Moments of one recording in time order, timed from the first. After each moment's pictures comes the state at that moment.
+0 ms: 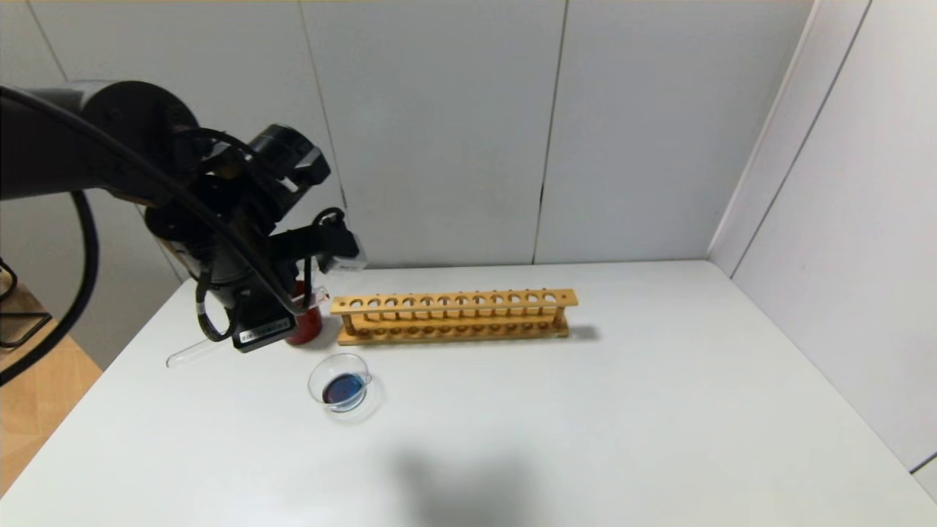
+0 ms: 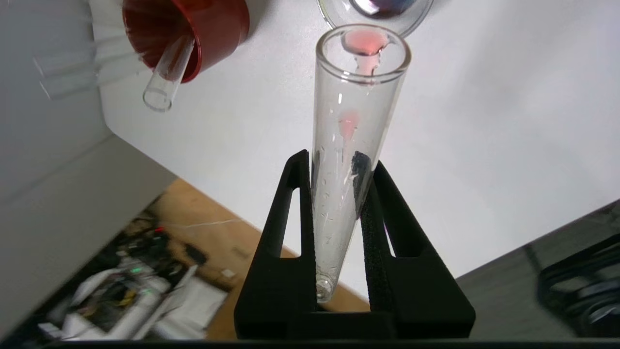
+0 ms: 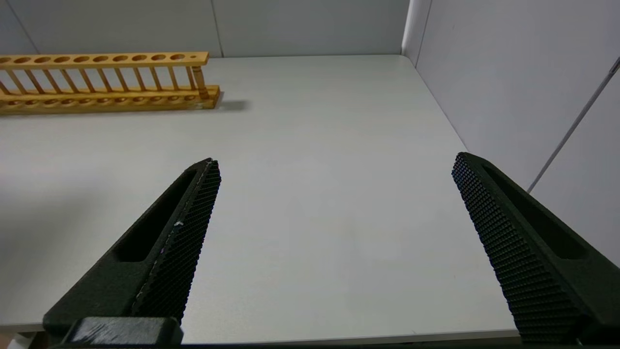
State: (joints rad) left arm -0.40 1.83 -1.64 0.93 0.28 0.68; right arm 0.00 0.00 0.00 -0.01 -0.01 0.01
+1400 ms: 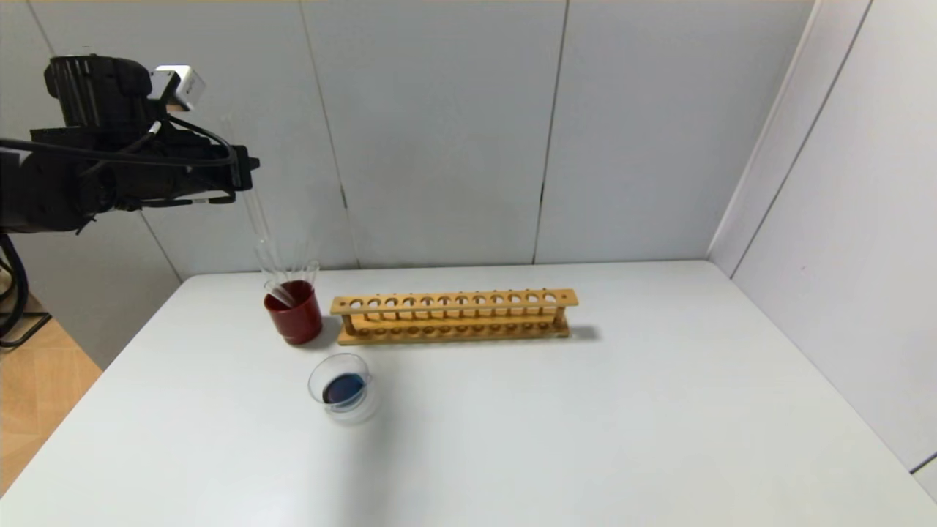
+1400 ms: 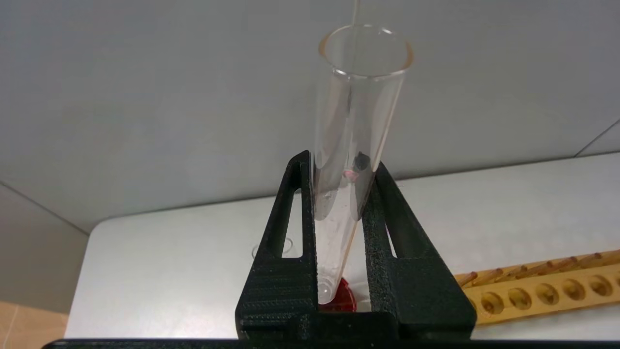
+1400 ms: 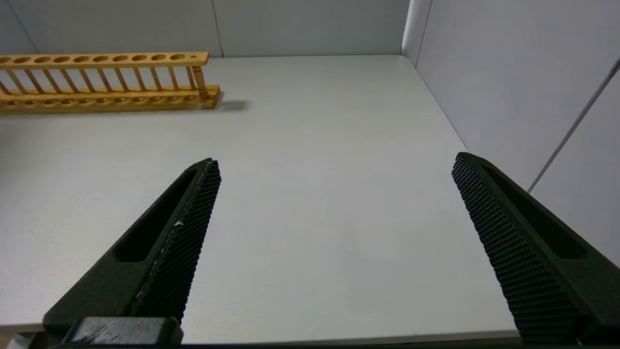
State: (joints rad) left arm 0.02 1.86 -1.45 -0.24 -0.14 0.02; right arm 0.00 0.00 0.00 -0.01 -0.01 0.01
